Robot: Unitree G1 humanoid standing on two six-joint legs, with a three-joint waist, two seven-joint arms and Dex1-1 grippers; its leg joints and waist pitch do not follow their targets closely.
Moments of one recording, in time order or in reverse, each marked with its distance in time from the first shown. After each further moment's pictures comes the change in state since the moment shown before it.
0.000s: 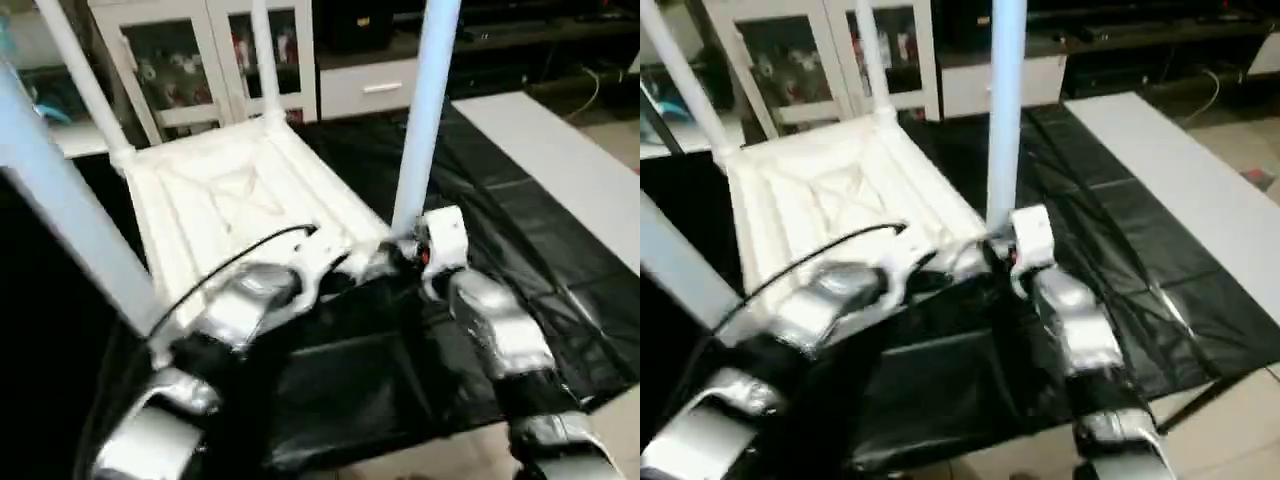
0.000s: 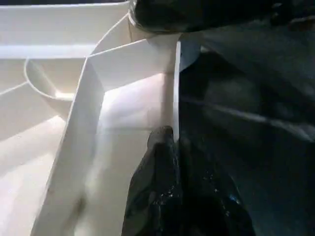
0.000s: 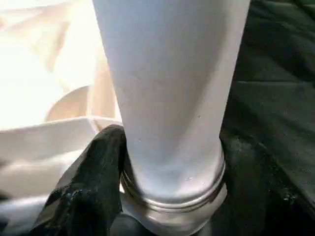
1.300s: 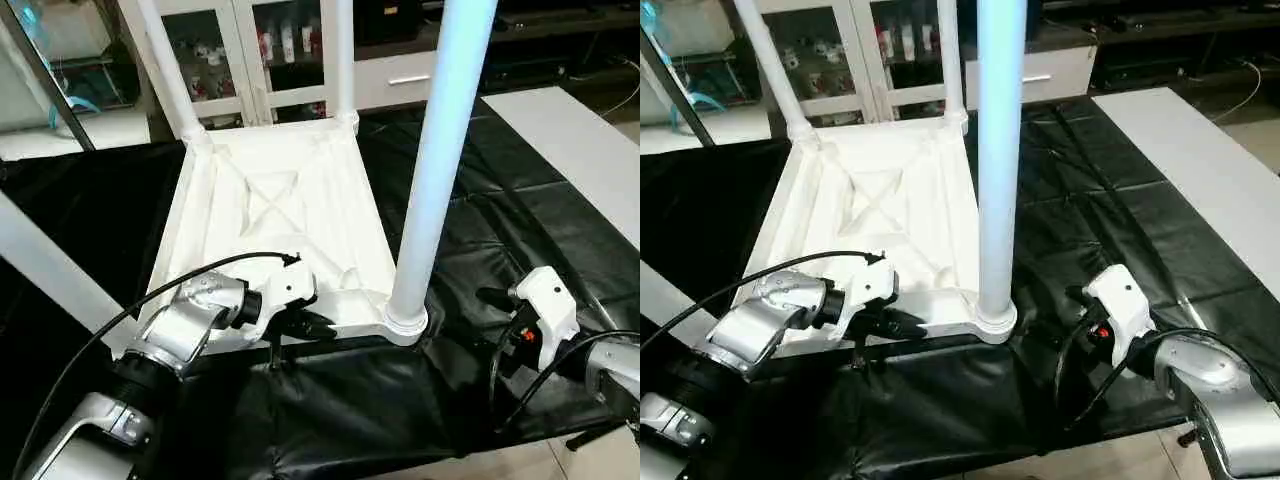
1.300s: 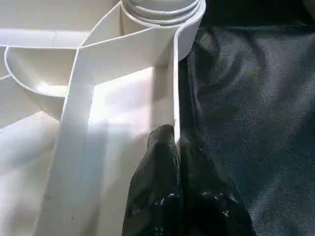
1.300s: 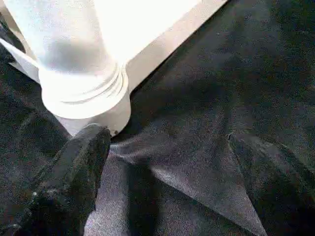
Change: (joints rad) left arm 0.173 0.313 -0.082 -0.276 -0.105 -0.115 -0.581; right arm 0.566 -0.536 -0.055 -0.731 0.201 0.212 0.565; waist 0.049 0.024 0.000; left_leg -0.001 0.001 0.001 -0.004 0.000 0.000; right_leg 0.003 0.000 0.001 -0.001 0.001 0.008
